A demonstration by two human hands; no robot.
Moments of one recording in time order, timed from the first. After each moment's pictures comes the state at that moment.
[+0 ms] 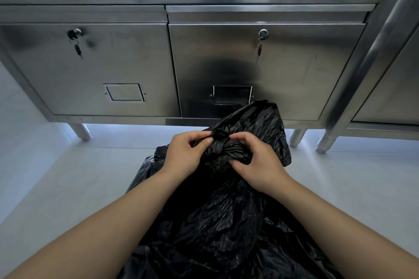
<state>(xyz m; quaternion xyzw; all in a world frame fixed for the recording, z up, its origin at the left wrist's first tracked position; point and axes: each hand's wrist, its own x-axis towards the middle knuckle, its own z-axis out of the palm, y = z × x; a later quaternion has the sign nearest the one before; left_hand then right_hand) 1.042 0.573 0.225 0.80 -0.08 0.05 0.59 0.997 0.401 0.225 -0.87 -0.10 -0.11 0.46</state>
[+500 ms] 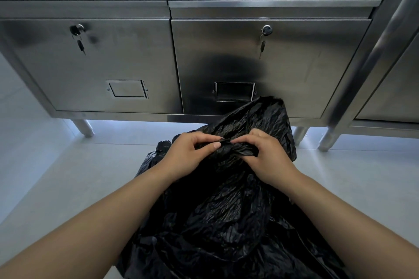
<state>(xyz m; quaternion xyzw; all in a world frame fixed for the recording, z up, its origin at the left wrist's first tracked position) 1.036 0.588 0.232 0.84 -0.19 -0.04 0.51 0.998 0.391 0.236 -0.91 -0.13 -0.13 0.37</state>
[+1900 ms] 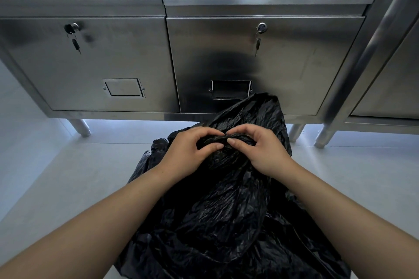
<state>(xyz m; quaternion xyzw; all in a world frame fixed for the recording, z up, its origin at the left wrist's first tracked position) 1.026 0.579 0.237 0.86 -0.25 0.07 0.44 1.000 0.393 0.241 -0.82 -0.10 -0.07 0.55</state>
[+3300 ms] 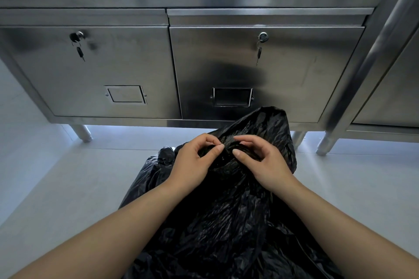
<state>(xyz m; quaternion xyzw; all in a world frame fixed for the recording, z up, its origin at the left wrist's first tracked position) 1.021 0.567 0.224 0.80 -0.16 0.05 0.57 0.996 0.388 0.219 -0.79 -0.07 -0.10 0.60</state>
